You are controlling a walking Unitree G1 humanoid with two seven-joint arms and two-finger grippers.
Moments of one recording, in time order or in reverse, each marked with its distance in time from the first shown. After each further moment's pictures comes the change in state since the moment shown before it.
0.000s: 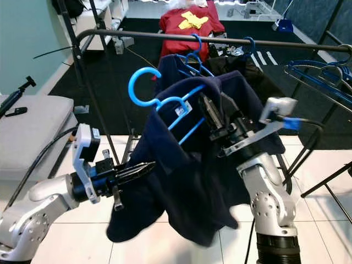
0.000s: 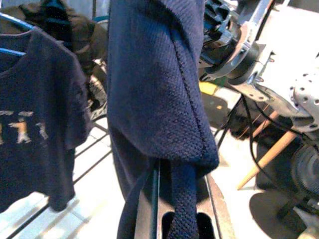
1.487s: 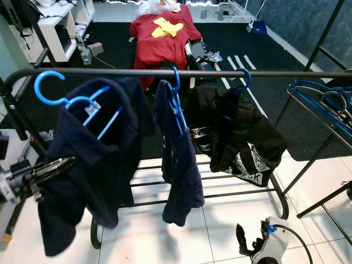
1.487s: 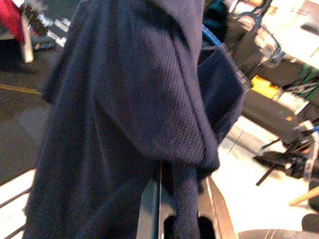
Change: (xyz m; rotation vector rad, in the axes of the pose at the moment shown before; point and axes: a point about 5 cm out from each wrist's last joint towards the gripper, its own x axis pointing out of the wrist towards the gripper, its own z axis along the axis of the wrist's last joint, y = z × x) left arm -0.139 0.059 -0.012 -0.101 0.139 0.286; right arm -0.242 -0.082 -0.152 -0.112 0.665 -0.822
